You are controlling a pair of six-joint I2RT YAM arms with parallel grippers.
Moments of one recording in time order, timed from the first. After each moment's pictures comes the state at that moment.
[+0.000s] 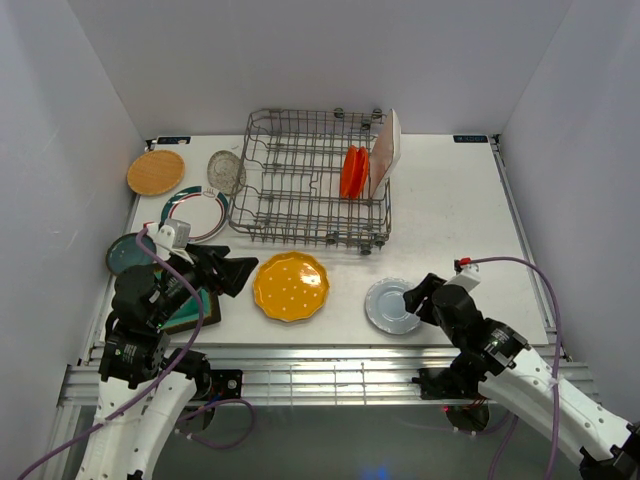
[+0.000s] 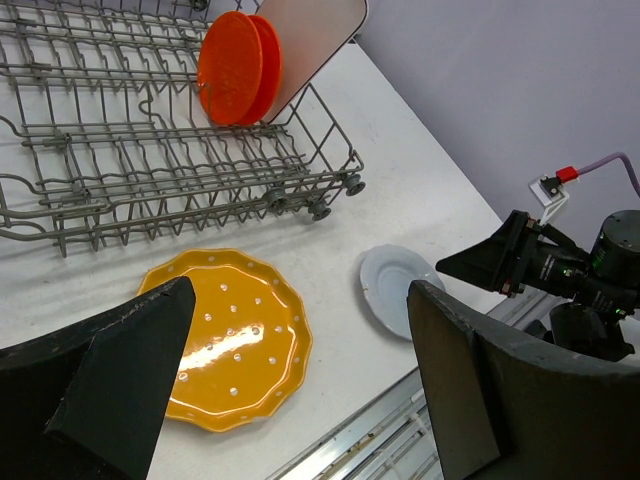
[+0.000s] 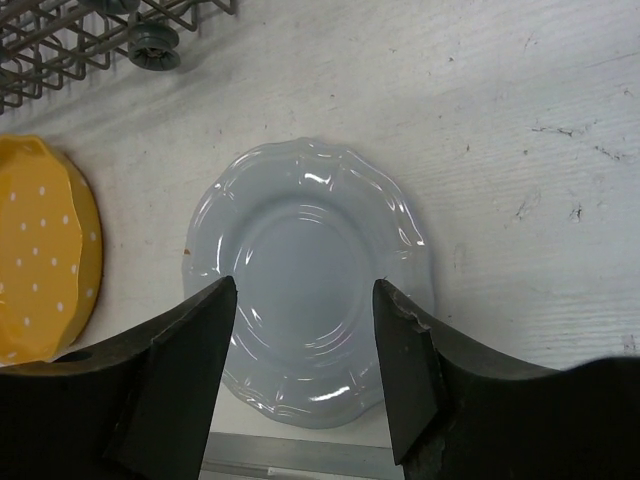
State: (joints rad) left arm -0.24 0.39 0.75 -0.42 0.41 -0.40; right arm 0.77 0.38 0.30 -0.56 0.43 0.89
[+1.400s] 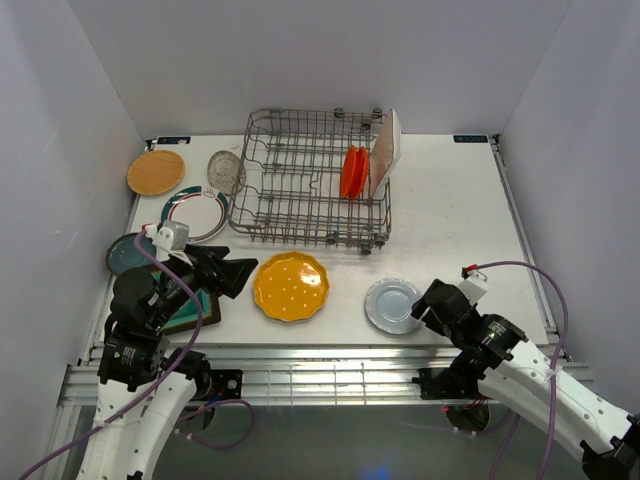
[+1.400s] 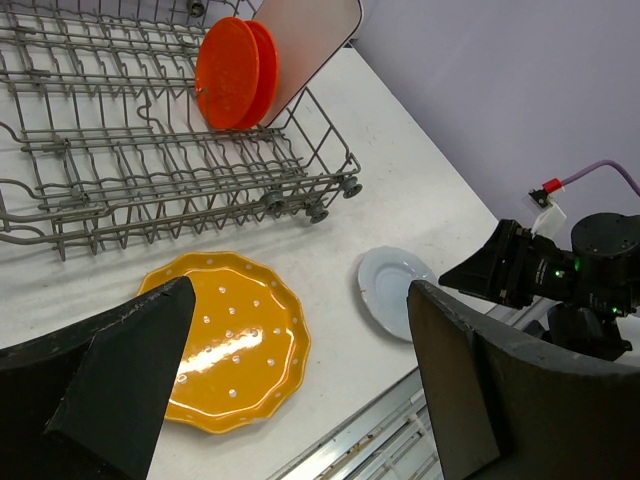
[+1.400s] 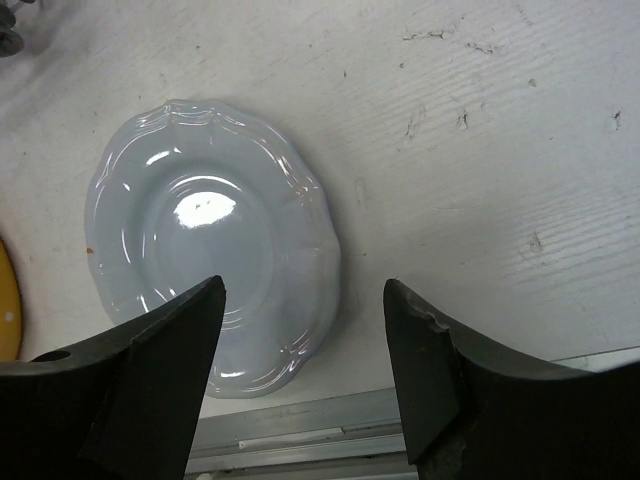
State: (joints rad) left arm -0.24 0.38 0.75 -0.42 0.41 -0.40; right arm 0.77 0.49 0.35 -0.81 0.47 1.10
